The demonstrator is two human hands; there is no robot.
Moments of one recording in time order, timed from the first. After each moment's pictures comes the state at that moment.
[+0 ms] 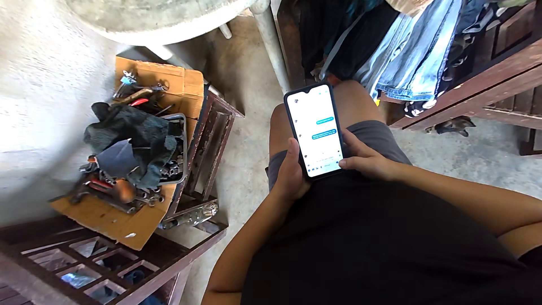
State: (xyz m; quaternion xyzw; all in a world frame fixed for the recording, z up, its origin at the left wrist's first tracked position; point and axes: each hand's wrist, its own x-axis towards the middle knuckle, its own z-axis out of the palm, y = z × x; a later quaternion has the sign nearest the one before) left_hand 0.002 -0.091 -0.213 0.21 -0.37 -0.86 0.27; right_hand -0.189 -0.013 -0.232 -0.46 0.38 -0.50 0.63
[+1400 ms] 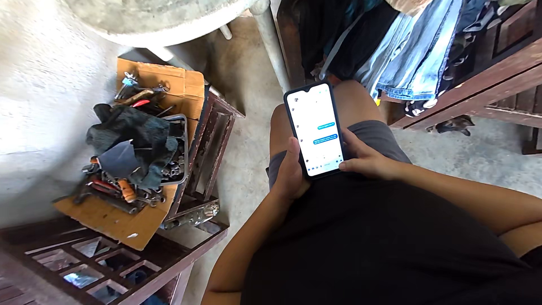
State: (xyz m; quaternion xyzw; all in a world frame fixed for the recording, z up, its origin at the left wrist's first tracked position) left_hand 0.002 -0.093 -0.212 0.22 -0.37 -0.86 0.27; right_hand -0.191 -0.014 -0.229 -0.46 0.39 -0.49 0.63
